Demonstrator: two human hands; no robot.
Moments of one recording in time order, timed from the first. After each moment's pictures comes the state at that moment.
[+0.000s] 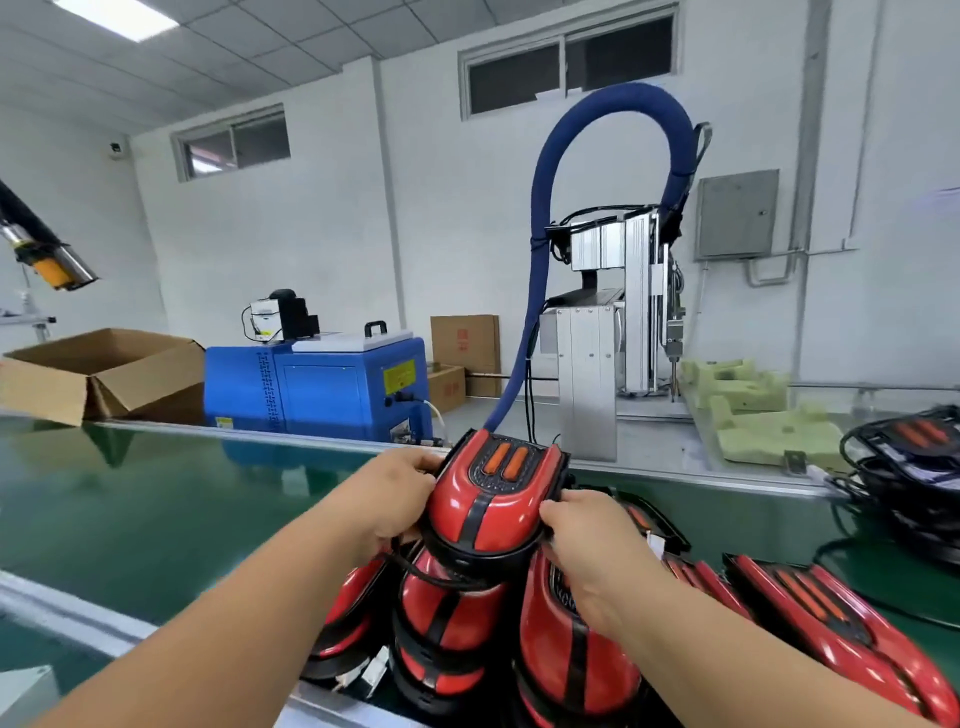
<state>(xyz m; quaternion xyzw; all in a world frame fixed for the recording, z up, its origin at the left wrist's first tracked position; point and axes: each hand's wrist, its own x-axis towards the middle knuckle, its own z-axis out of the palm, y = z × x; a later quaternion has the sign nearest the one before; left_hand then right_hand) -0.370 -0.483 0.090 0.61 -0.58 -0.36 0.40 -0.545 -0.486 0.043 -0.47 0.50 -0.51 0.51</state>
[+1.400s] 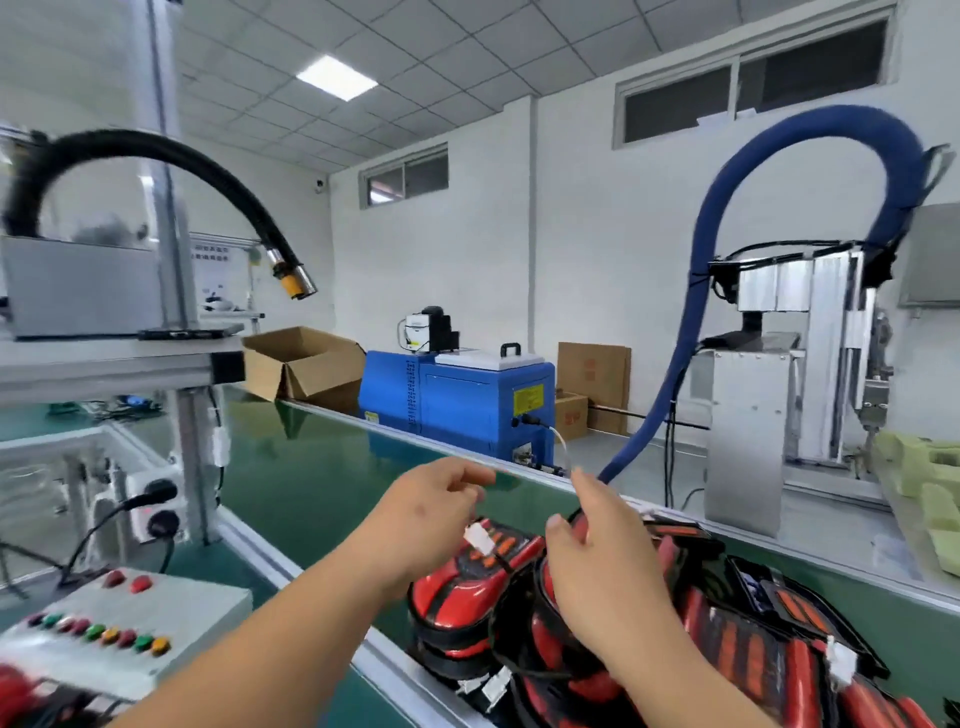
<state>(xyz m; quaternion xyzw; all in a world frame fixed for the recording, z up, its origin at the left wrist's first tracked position) -0.314 -0.416 0.098 0.66 -0.53 -0.22 0.49 -0.471 -0.450 0.073 -0.75 0.43 -0.43 0.24</state>
